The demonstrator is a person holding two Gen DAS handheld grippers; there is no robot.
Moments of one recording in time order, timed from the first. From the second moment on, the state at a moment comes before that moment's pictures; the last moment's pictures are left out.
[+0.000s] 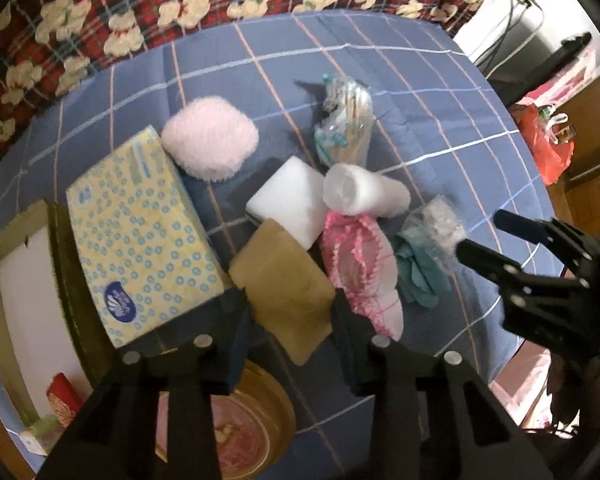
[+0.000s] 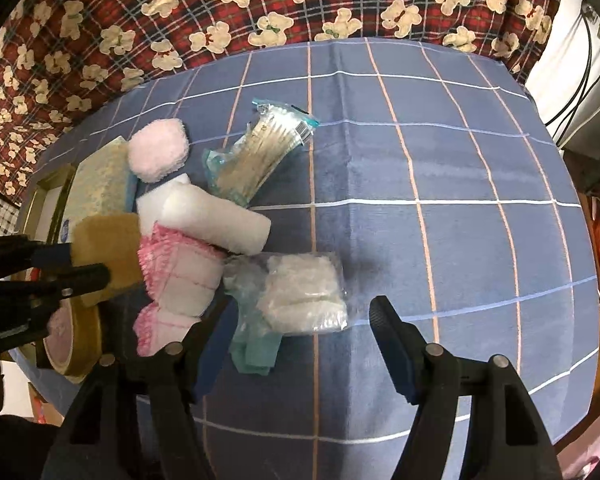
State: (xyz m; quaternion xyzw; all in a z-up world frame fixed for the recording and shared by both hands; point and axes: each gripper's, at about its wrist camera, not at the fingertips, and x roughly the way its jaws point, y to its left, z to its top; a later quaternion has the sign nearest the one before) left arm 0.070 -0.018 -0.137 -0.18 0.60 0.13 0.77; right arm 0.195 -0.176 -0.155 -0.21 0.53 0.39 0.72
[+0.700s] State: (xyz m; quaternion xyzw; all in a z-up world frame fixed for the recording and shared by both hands) left arm 0.055 -0.015 -0.101 -0.15 0.57 0.15 0.79; right arm 0.212 -0.164 -0.192 -0.23 0.56 0.37 0.70
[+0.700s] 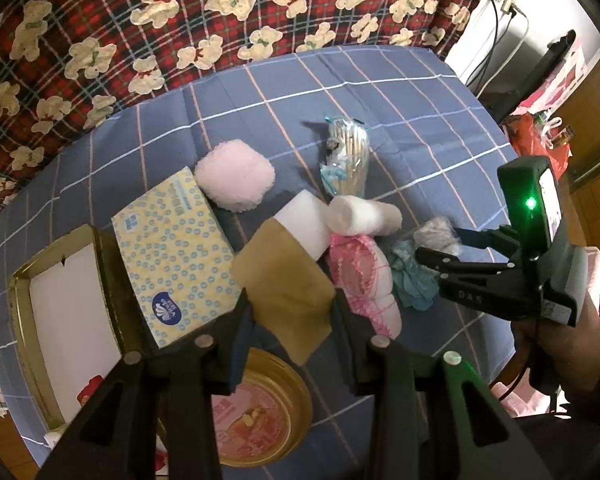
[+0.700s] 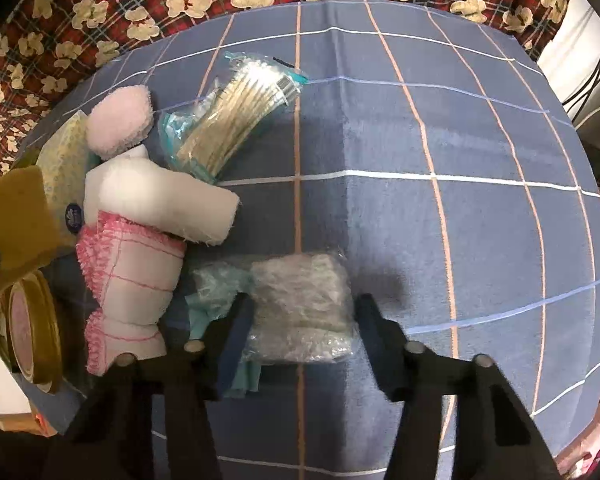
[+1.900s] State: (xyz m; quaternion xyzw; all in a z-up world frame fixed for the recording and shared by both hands) left arm 0.044 -0.020 -0.071 -0.12 0.53 0.14 0.83; right arm 0.174 -0.169 -0.109 -0.18 0.48 0.41 0.76
